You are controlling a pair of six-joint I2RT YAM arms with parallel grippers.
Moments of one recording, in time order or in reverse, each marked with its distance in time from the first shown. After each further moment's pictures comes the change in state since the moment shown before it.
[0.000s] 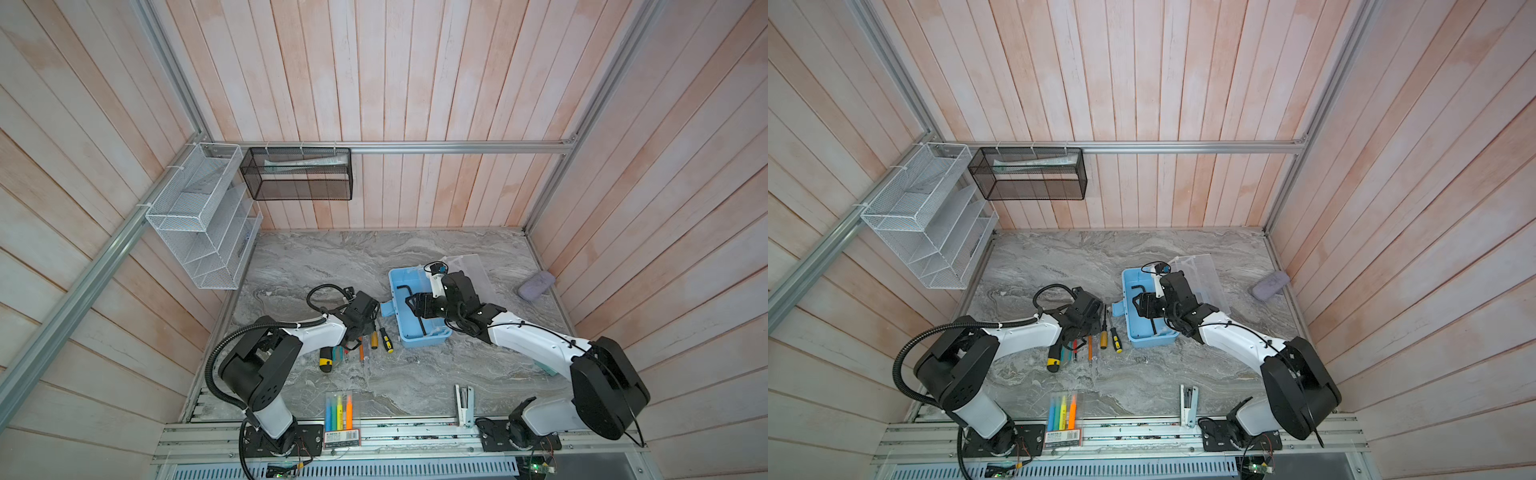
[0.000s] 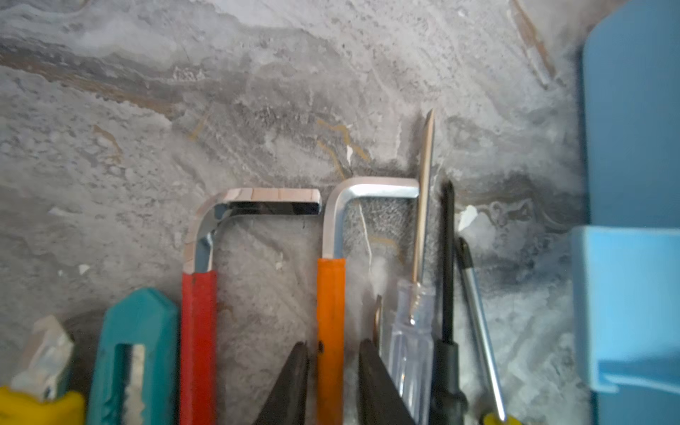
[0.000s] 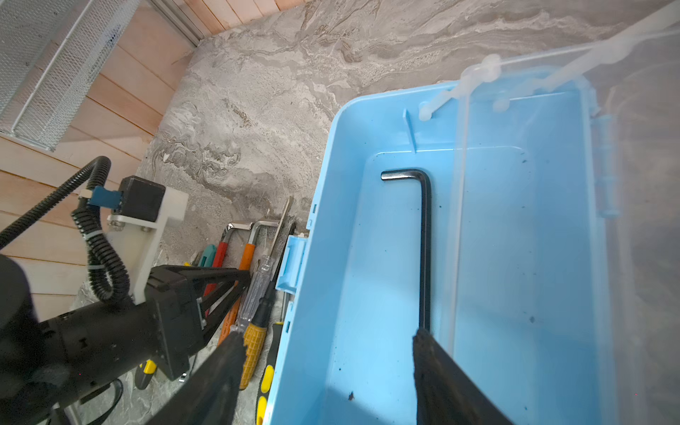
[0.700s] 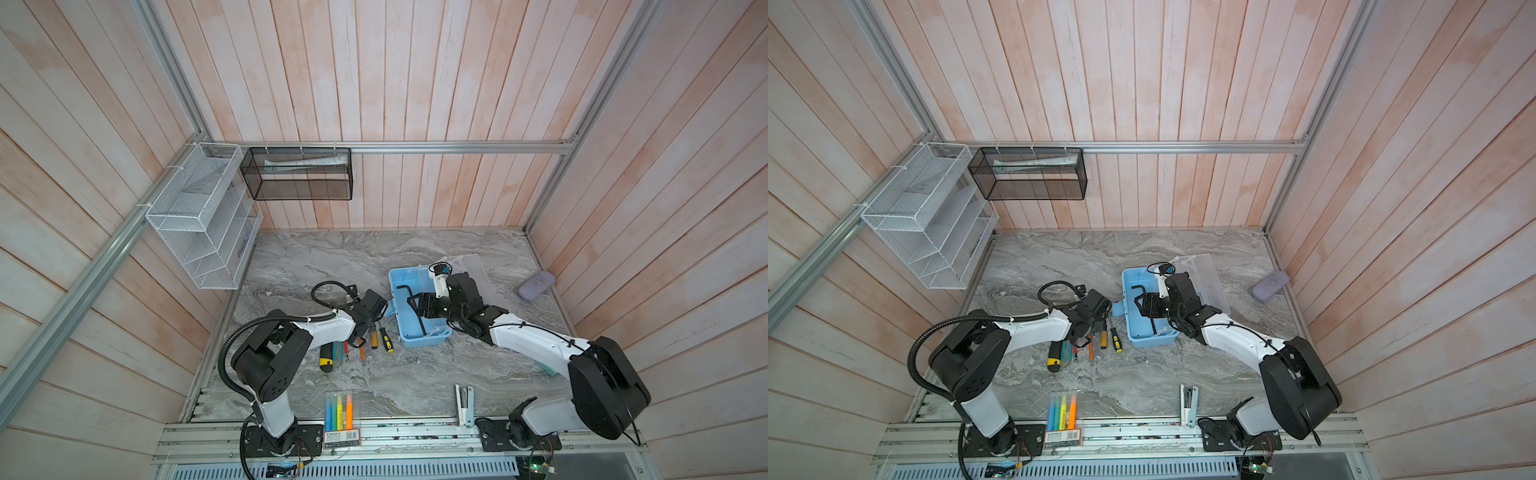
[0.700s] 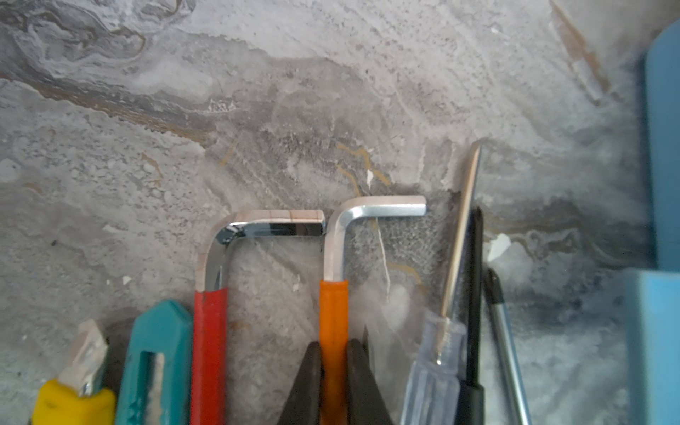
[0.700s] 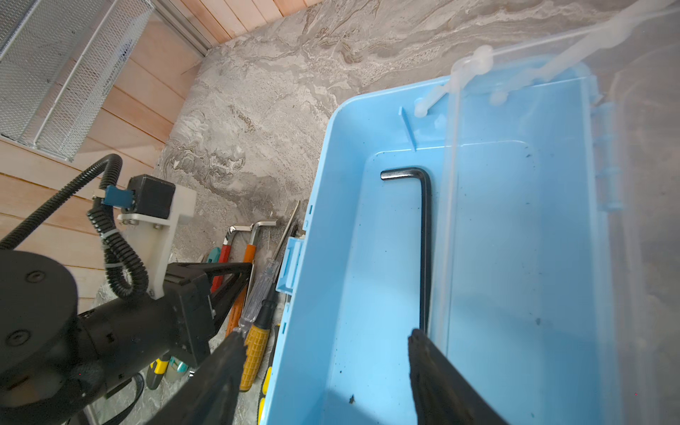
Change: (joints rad) left arm -0.024 0.070 0.082 -0.096 -0.121 -0.023; right arm -0.034 0.000 -0.036 0.057 -0.054 0.021
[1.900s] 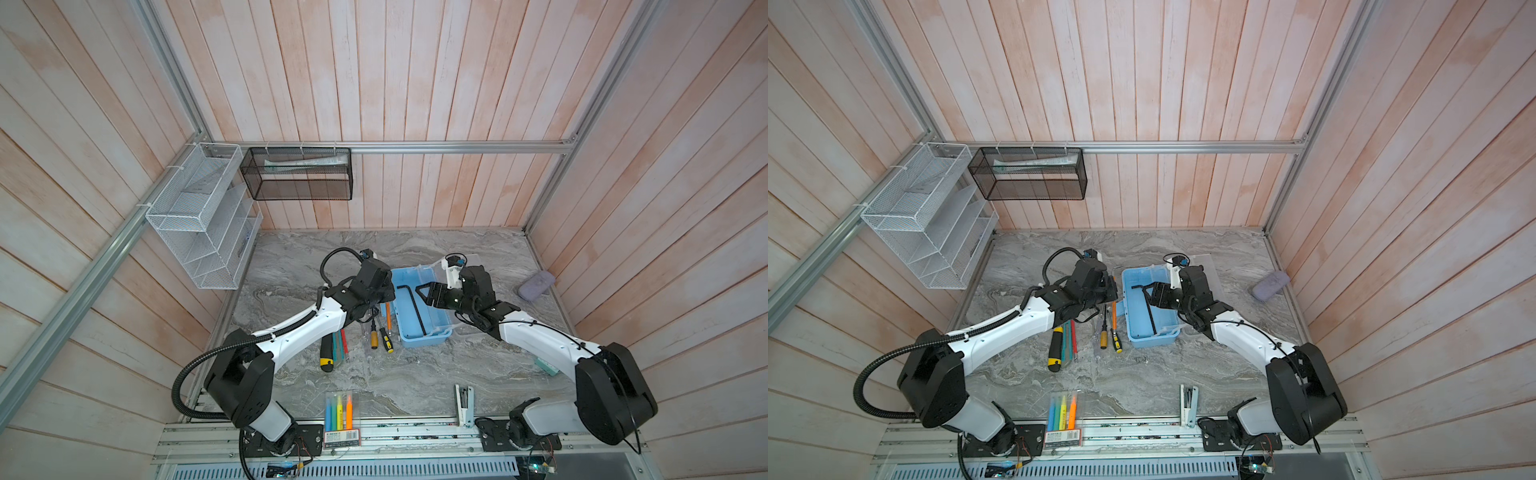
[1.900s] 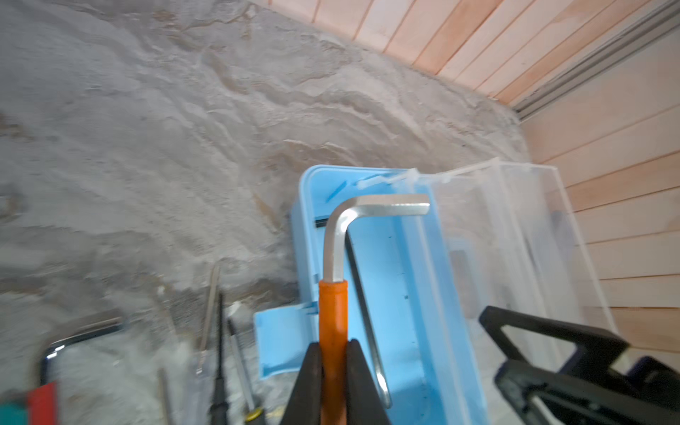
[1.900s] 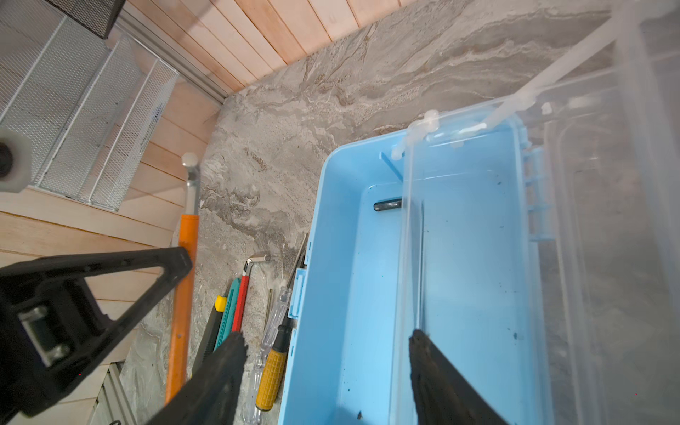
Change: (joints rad) left arm -0.037 -0.151 0.261 0.072 0.245 0.040; right arm -0.109 -0.046 0.010 0.021 -0.090 0.072
